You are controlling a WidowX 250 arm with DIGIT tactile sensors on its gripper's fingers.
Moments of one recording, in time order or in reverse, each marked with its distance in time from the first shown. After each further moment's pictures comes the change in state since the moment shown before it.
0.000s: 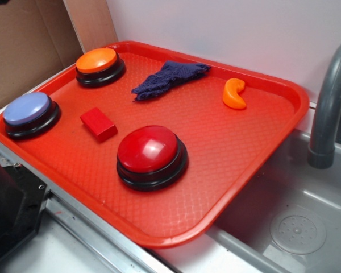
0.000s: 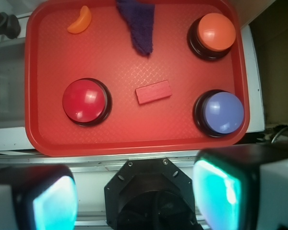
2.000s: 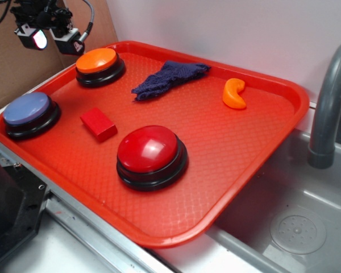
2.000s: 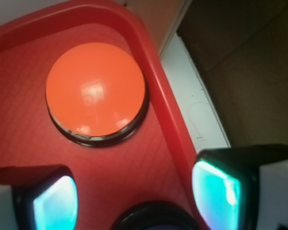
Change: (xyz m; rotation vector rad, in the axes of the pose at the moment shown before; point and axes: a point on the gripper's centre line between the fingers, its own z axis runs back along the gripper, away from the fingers) arm 0.104 0.175 -0.149 0.144 -0.094 0.315
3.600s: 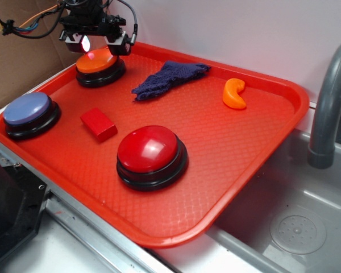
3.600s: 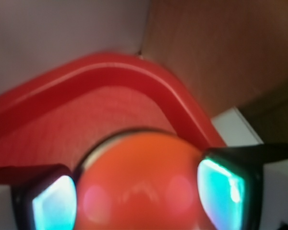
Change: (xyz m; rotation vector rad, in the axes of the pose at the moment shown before) arm 0.060 -0.033 -0.056 0.059 -0.109 0.177
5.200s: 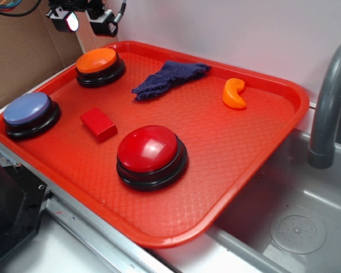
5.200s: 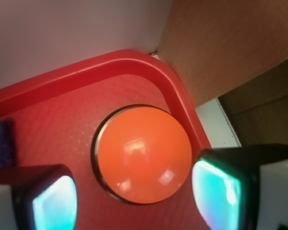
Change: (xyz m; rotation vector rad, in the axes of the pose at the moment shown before) arm -0.006 0.002 0.066 -0.080 0.039 -0.163
